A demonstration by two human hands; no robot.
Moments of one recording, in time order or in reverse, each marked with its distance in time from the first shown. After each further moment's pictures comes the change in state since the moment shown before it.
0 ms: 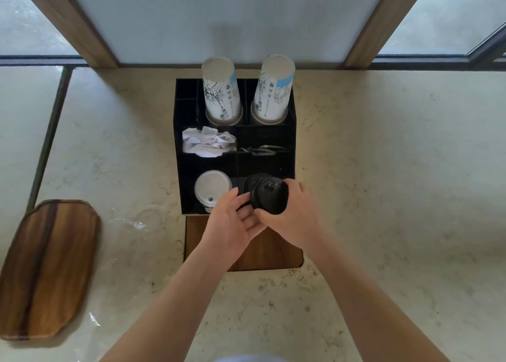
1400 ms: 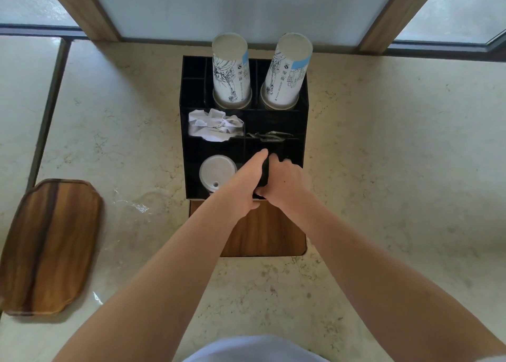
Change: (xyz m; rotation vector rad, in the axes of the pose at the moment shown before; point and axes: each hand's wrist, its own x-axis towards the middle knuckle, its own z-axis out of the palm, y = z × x) left_hand 0.035 0.038 0.039 0.477 0.175 -0.143; right_hand 0.060 -0.032 0.033 -0.534 -0.134 -0.017
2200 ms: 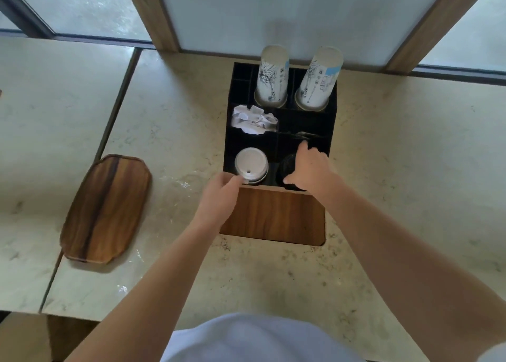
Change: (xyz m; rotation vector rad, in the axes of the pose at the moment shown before) left_hand -0.083 -0.073 -0.093 0.262 0.405 0.483; right_hand -0.017 -0.008 -0.043 -0.014 -0.083 -0.044
